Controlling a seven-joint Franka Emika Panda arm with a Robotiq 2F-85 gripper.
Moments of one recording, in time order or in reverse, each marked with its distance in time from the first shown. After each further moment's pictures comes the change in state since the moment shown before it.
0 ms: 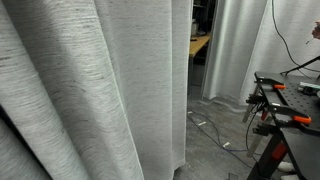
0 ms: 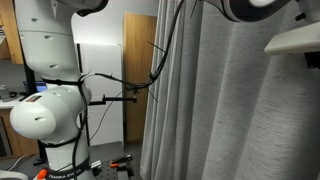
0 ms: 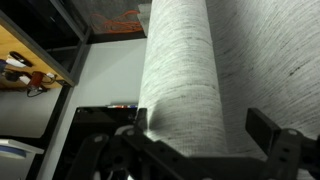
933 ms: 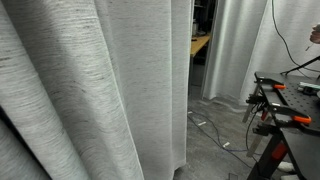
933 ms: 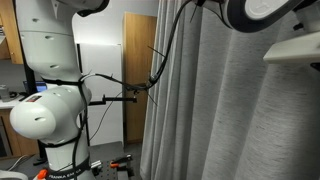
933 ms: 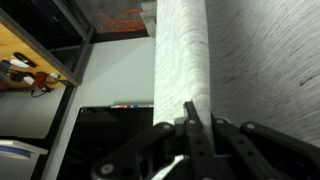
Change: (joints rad) arm 0.000 0.007 0.003 -0.039 0.011 0.055 0.000
